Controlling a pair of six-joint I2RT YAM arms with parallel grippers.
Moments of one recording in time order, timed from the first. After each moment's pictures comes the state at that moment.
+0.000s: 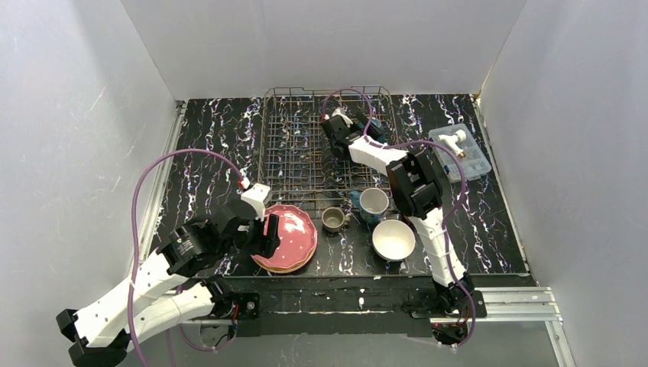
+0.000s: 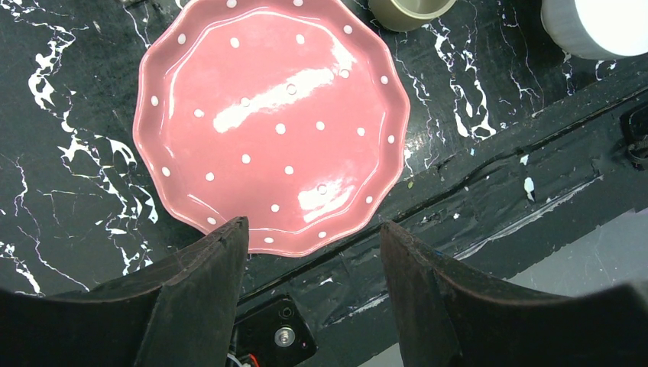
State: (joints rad) left arm -0.89 0.69 0.86 -1.00 -0.19 -0.44; right arm 0.63 2.38 1.87 -0.36 0.93 -0.37
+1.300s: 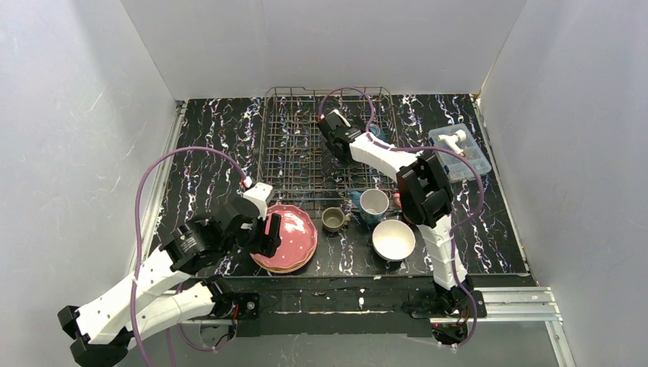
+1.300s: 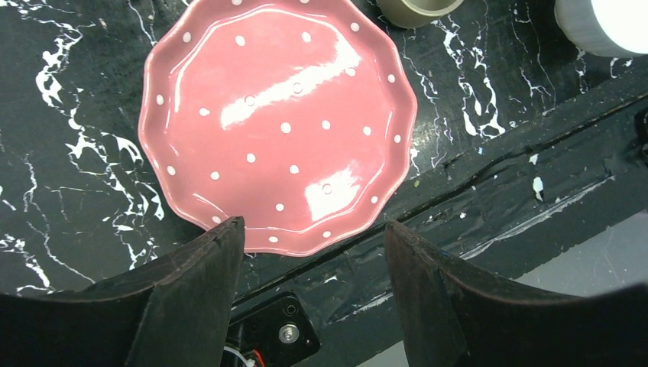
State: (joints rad) left arm -0.89 0.72 0.87 -1.00 -0.19 -0.43; right arm 0.68 2.24 1.83 -0.62 0.71 -0.15
